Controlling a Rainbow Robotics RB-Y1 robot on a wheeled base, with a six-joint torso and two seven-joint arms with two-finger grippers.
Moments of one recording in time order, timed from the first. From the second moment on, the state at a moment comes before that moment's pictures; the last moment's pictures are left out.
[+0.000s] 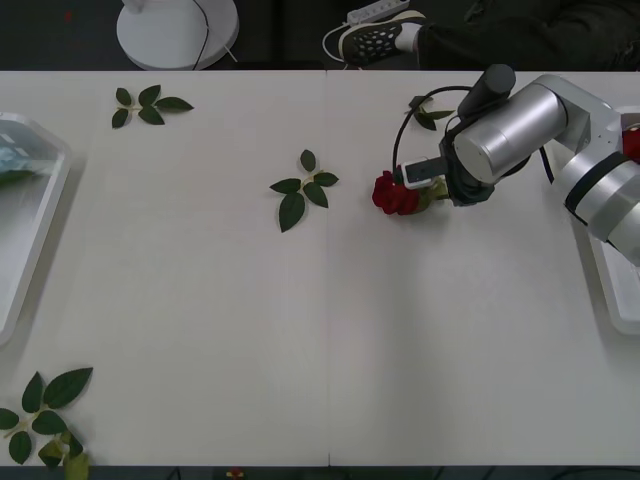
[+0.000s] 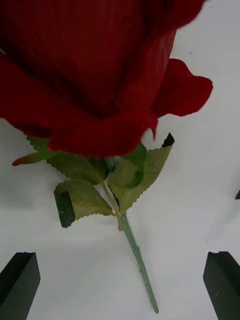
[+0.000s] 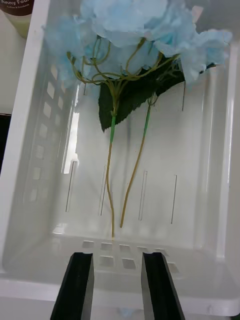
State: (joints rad) right arm -0.93 -0.58 0.69 -1.08 -0.60 1.06 2.70; left arm 0.13 1.26 0.34 -0.97 1.85 1.02 -2.42
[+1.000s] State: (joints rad) right arm -0.97 -0.46 0.71 -0.85 -0.57 0.99 2.70; left arm 0.20 1.15 0.35 -1.48 1.99 0.96 -2.48
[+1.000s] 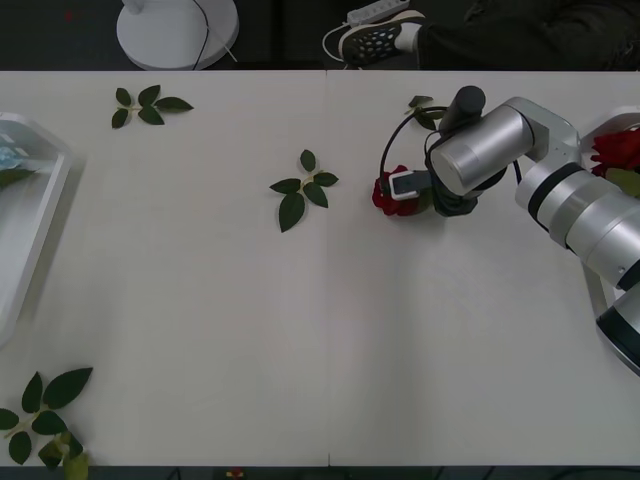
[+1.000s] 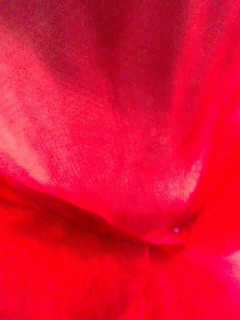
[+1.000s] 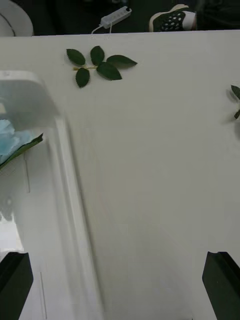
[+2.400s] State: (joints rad) right arm -1.01 -0.75 0.96 -1.20 -1.19 1.16 2.70; left arm 0.27 1.08 0.23 -2.09 2.22 1.15 -2.67
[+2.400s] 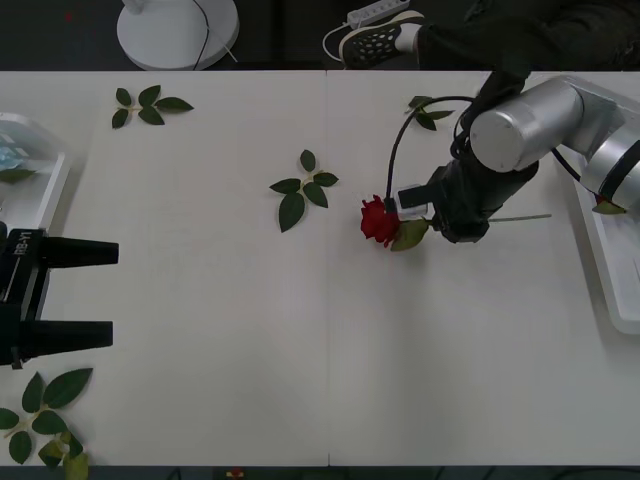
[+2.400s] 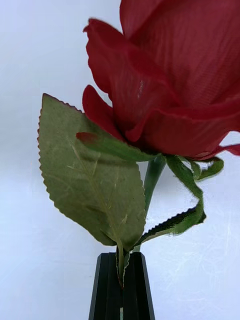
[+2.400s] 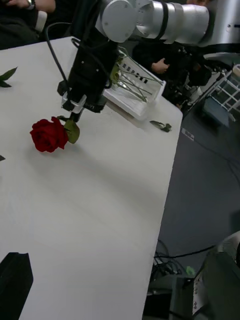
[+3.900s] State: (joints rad) right arm -0.95 -0.86 1.07 -1.27 -1.10 0.91 2.70; left arm 0.16 1.13 0.05 -2.00 2.39 1.11 -2.75
